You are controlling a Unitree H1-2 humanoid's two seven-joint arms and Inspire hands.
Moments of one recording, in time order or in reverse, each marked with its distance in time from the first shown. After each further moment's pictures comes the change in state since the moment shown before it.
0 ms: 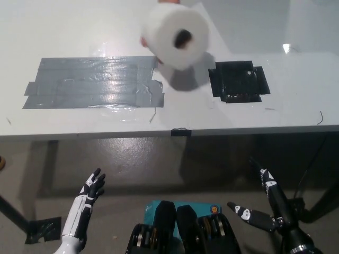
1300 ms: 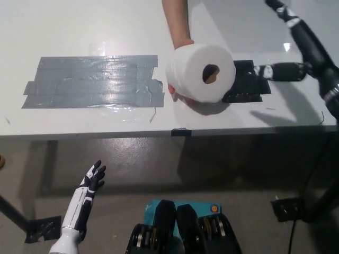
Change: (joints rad) left_arm -0.038 0.013 -0.006 -0.003 0.011 -0.004 0.000; right_arm -0.709 -0.254 0.039 0.010 -0.089 0.356 0.189
